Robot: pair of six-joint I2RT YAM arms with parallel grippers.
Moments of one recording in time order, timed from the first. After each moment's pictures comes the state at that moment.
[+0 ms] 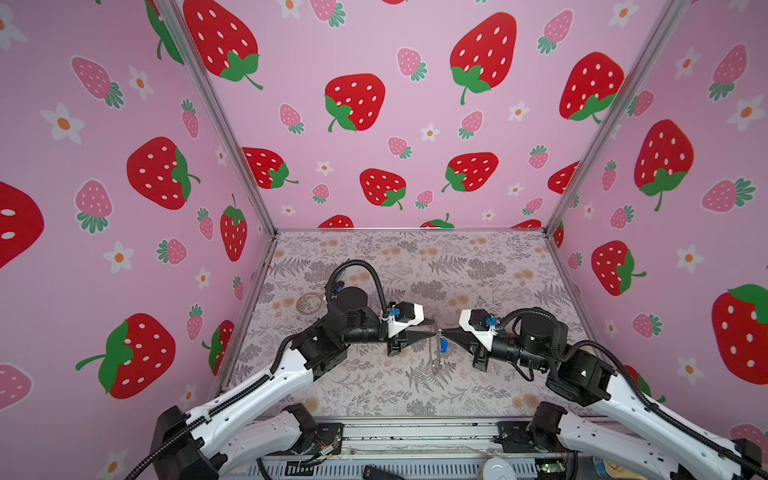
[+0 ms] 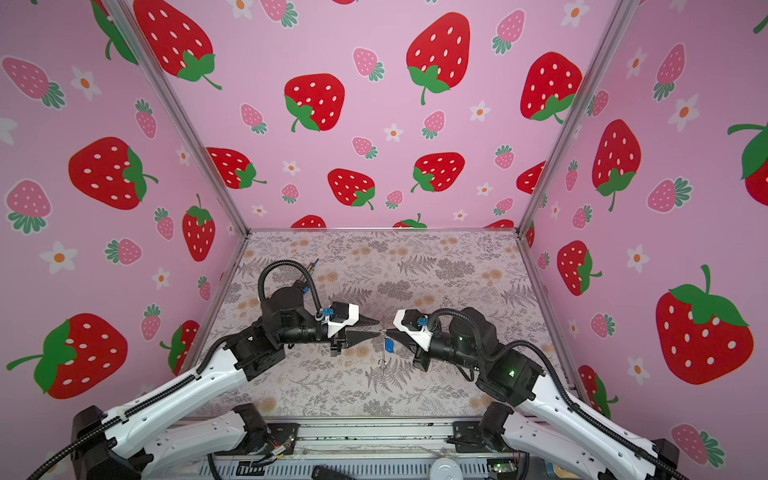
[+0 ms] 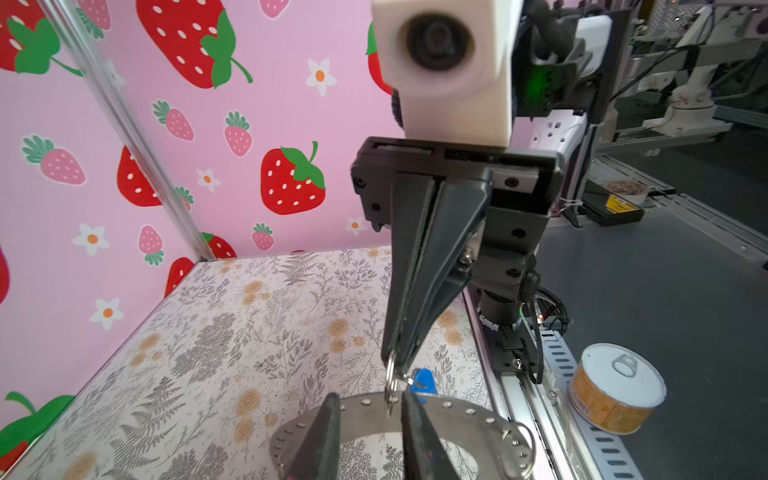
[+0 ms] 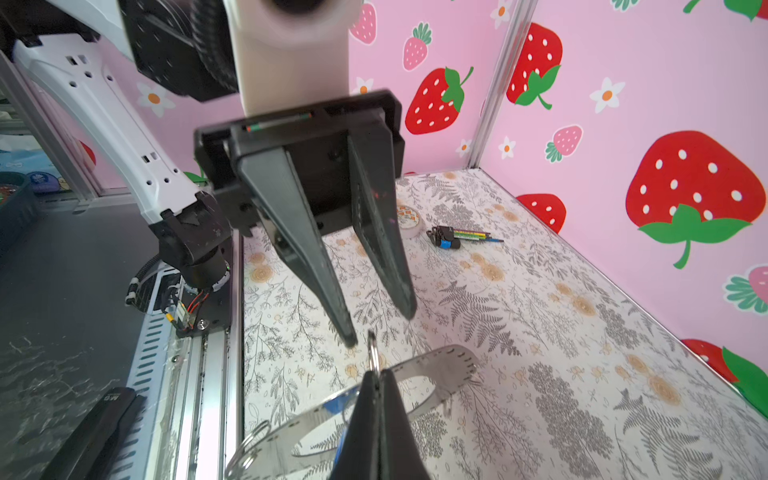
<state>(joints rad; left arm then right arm) -0.77 1.01 0.84 -0.03 0.67 0.35 1.01 0.73 0.78 -0.30 -0.28 -0.20</state>
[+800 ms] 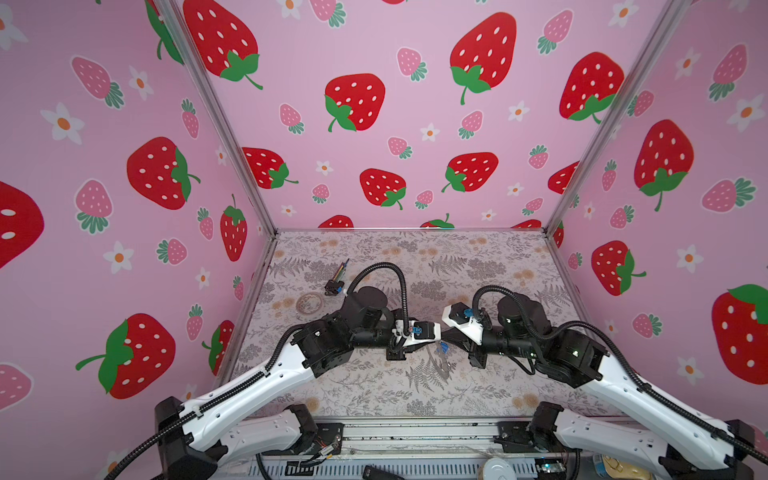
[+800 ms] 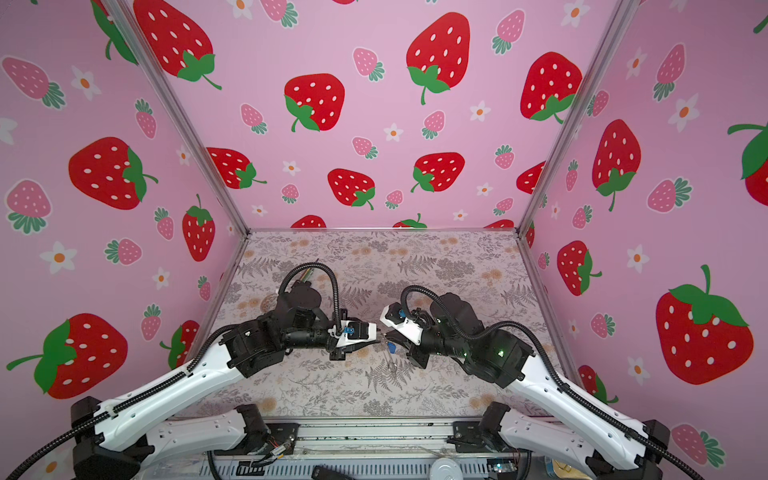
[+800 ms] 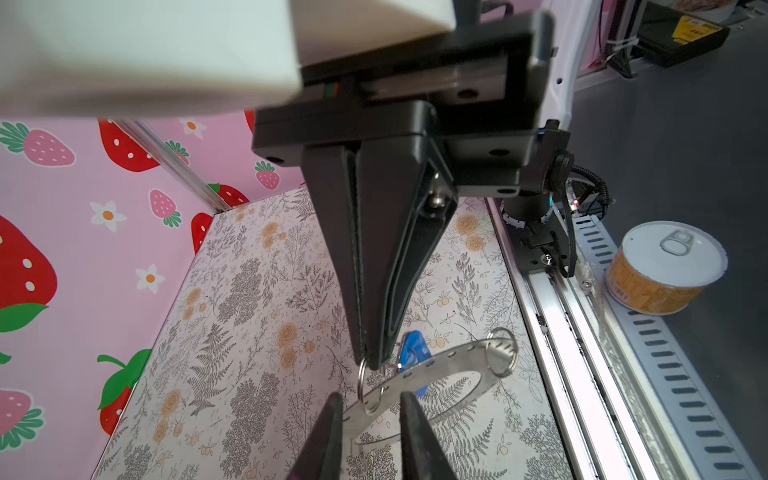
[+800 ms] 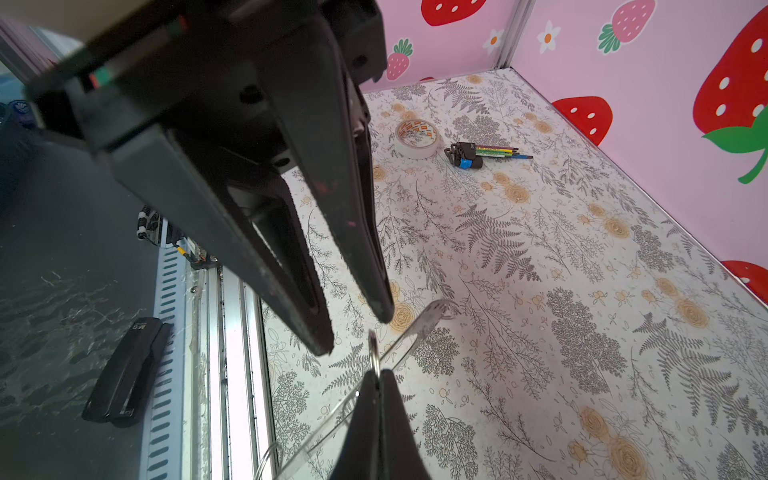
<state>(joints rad) -0.91 1.07 1.01 -0.41 0.42 0.64 1.01 0.90 0.98 -0.60 -0.28 -0.23</state>
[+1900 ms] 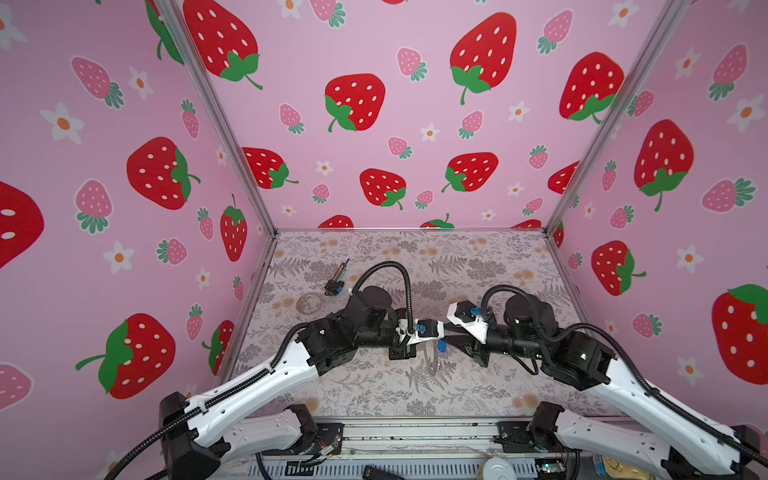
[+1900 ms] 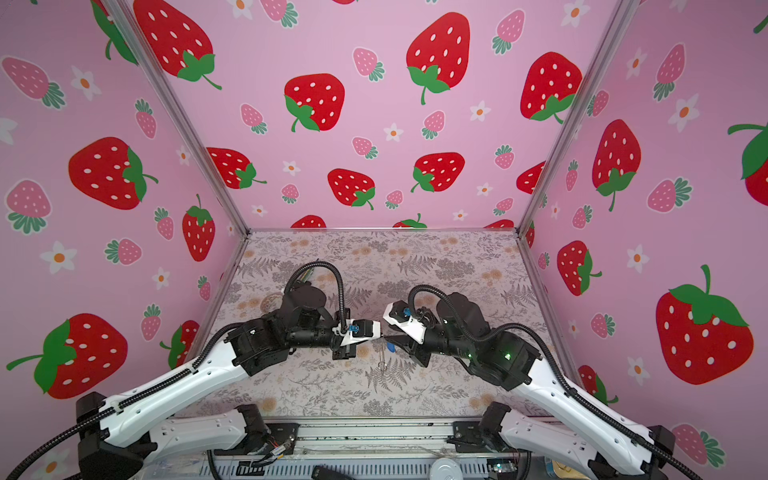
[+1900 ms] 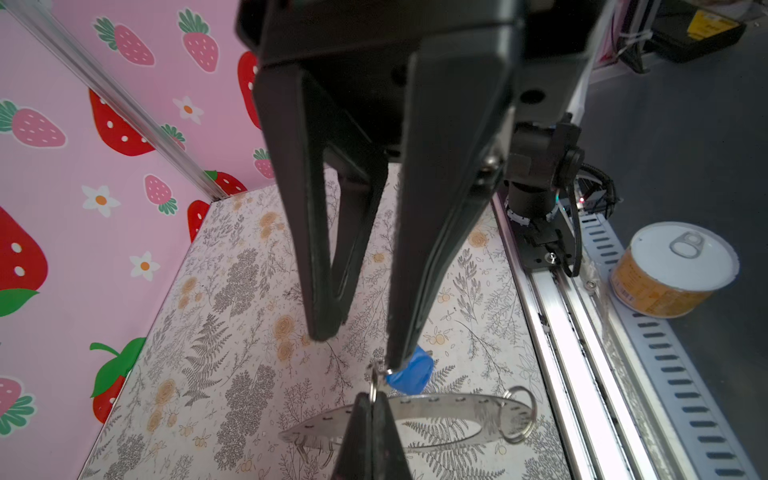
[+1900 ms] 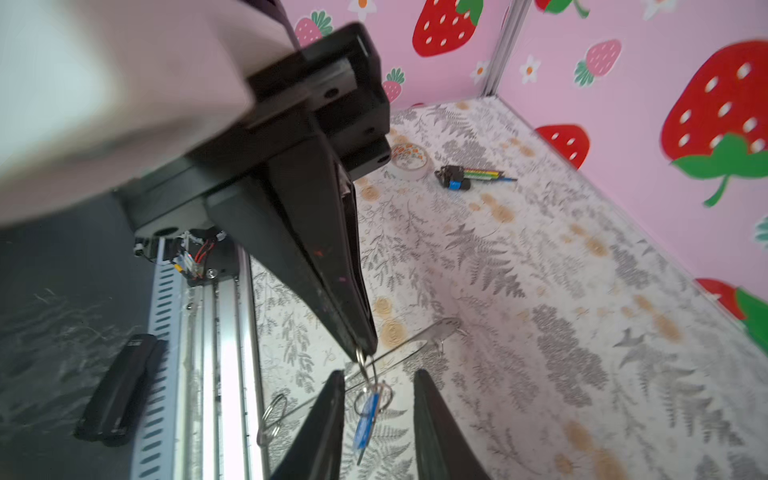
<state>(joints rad) -0.90 1.09 1.02 -0.40 0.41 0.60 1.01 0.85 0.97 -0.56 -0.25 -0.23</state>
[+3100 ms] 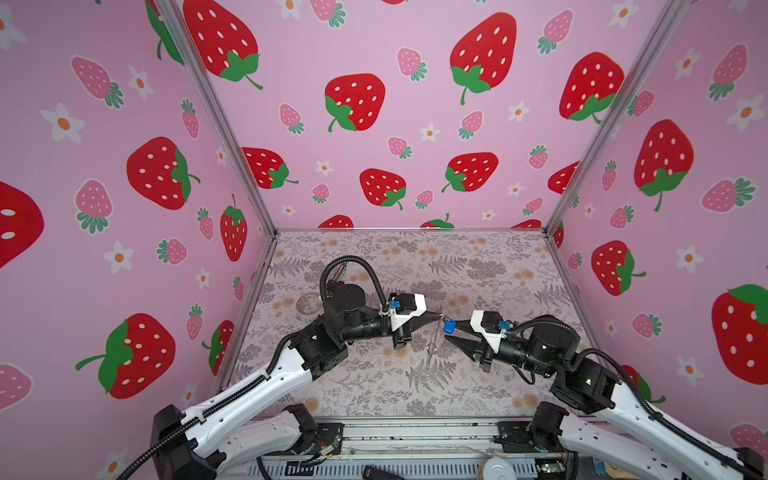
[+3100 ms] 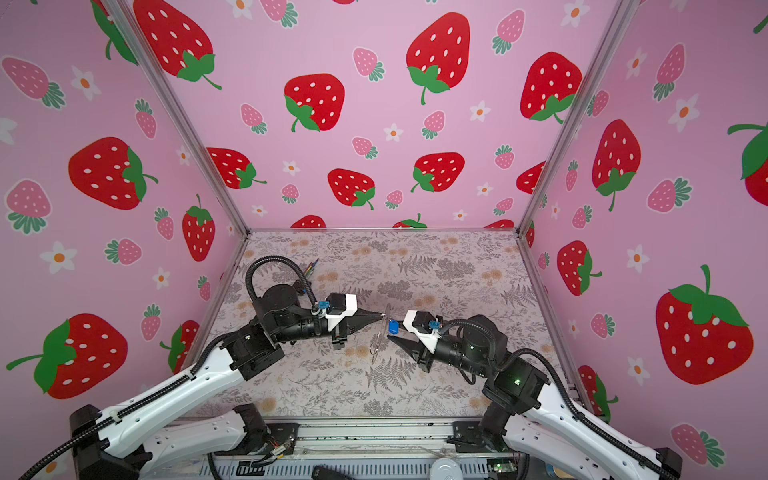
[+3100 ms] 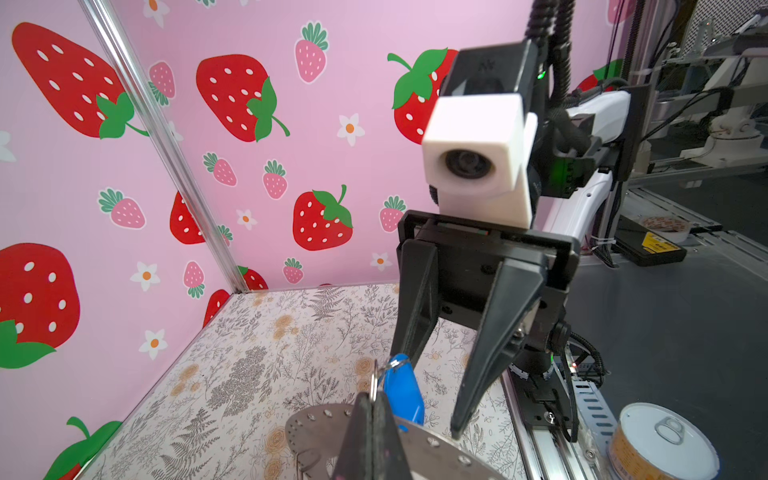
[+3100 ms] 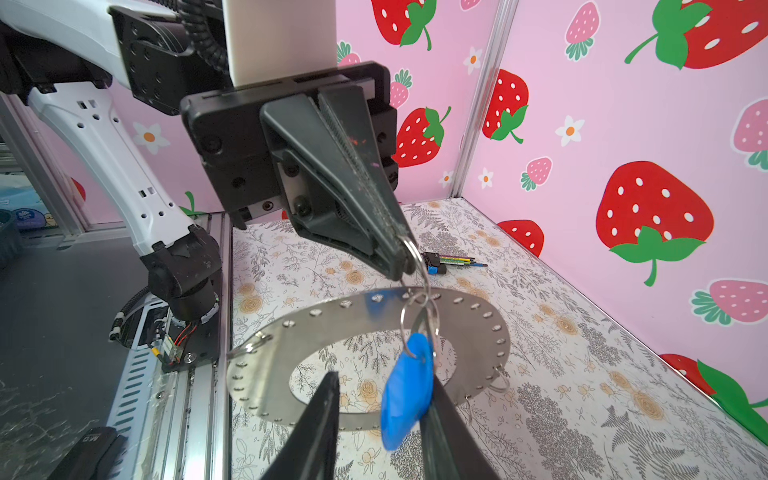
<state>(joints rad) -0.82 1.03 0.89 0.08 0.59 0.26 1.01 0.66 0.71 -0.17 -0.26 -0.17</state>
